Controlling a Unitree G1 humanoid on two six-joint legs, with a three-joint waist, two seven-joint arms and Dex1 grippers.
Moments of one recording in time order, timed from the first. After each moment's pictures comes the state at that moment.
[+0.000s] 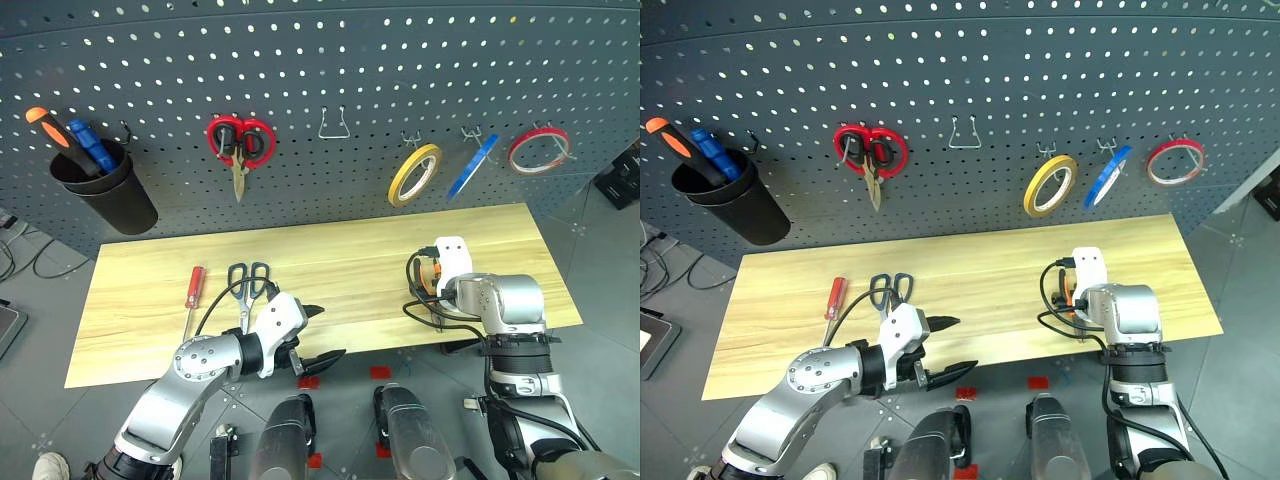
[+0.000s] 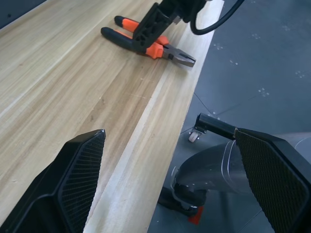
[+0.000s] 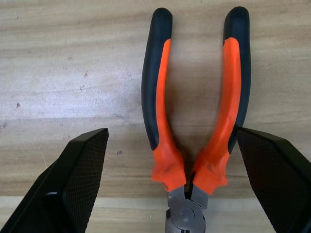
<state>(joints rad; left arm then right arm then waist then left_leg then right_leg) -0.01 0.59 -0.19 -0.44 -0.28 0.48 -0.80 -0.61 -0.18 -0.10 0.07 0.11 1.32 0.09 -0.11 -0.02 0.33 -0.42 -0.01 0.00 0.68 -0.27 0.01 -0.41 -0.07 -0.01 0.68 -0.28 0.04</state>
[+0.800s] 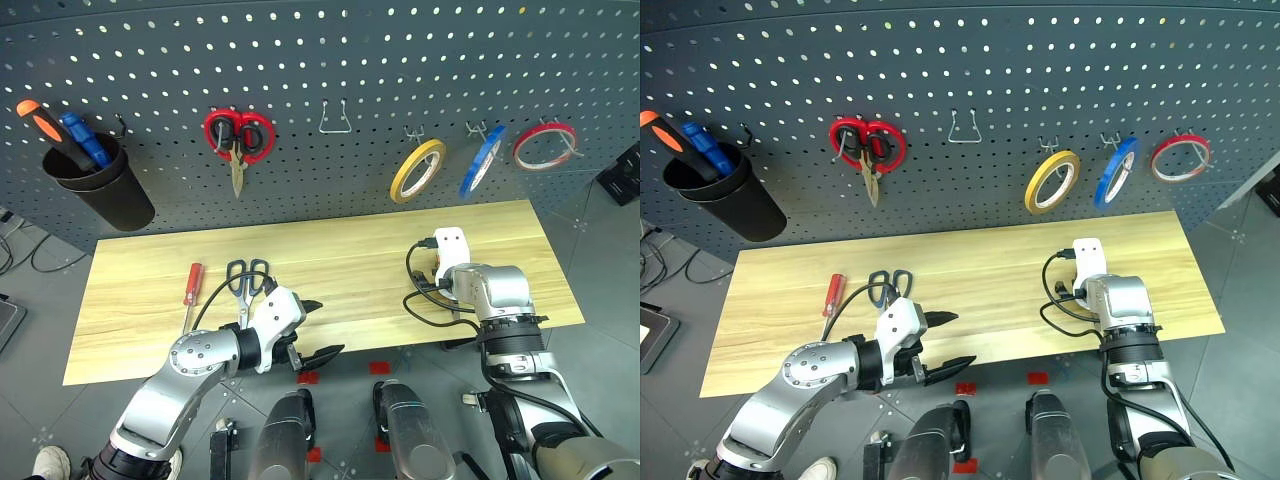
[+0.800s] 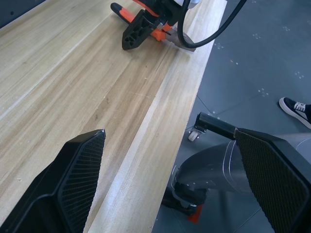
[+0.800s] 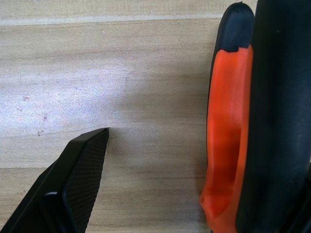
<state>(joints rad) -0.03 0.60 -0.17 -0.46 -0.29 0.50 -0.80 -0.68 -0.20 -0.08 0.29 0.08 1.13 0.09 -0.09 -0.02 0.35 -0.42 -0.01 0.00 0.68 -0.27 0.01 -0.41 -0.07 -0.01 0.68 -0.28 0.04</state>
